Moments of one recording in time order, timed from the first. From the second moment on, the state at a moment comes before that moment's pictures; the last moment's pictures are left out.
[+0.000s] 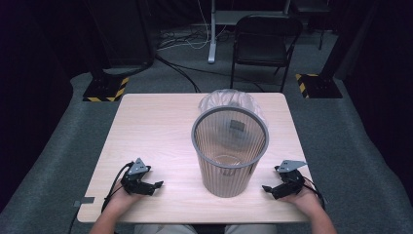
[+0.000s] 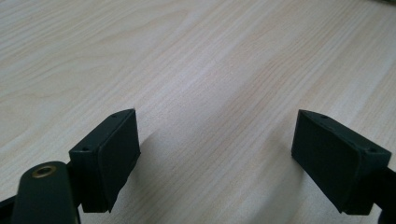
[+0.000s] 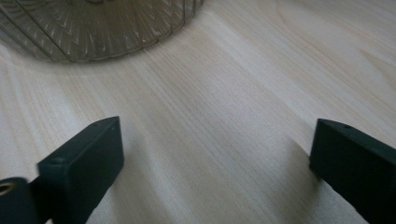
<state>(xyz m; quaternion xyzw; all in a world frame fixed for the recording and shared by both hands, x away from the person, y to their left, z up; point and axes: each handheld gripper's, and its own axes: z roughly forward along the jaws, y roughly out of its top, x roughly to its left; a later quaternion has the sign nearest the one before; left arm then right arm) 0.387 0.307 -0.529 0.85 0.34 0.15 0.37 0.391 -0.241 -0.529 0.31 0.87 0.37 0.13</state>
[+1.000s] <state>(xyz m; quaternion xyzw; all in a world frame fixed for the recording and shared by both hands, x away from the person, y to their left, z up) 0.372 0.299 -0.487 0.83 0.34 0.12 0.43 0.374 -0.241 -0.461 0.35 0.80 0.45 0.17</state>
